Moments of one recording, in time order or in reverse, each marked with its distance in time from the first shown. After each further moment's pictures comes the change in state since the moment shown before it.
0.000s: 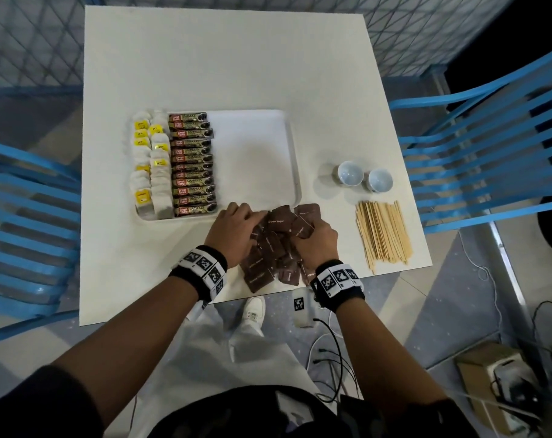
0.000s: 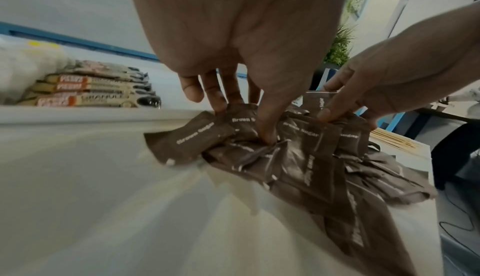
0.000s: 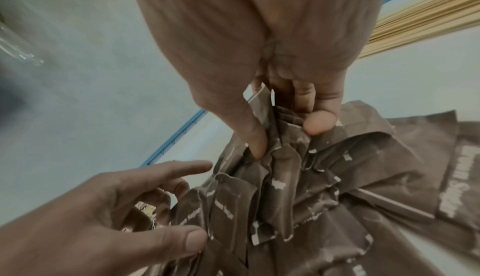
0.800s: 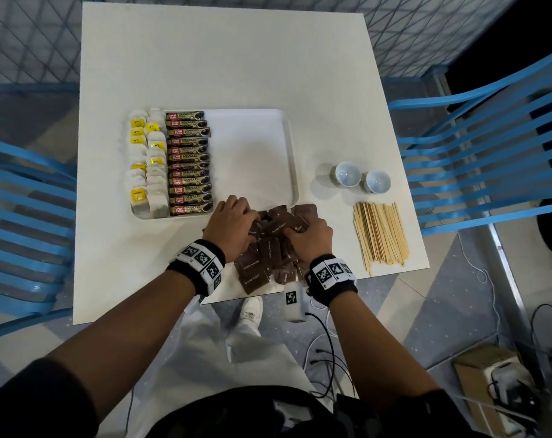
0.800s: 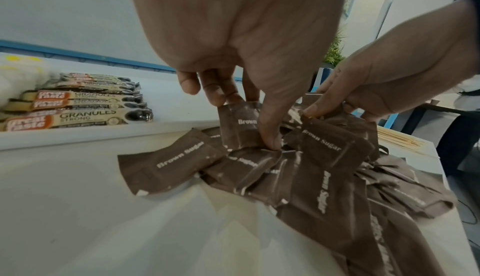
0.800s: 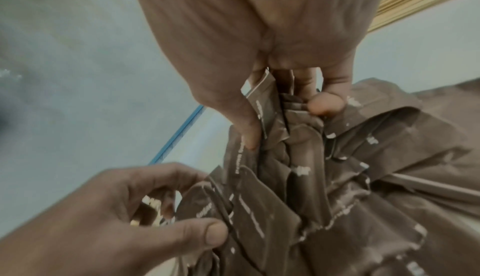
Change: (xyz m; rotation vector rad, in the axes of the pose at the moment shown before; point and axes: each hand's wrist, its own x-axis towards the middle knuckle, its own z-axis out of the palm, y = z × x) left_hand 0.011 0.002 -0.005 0.124 0.042 0.007; right_hand 0.009 -0.008 -0.001 0.044 -0.027 0.032
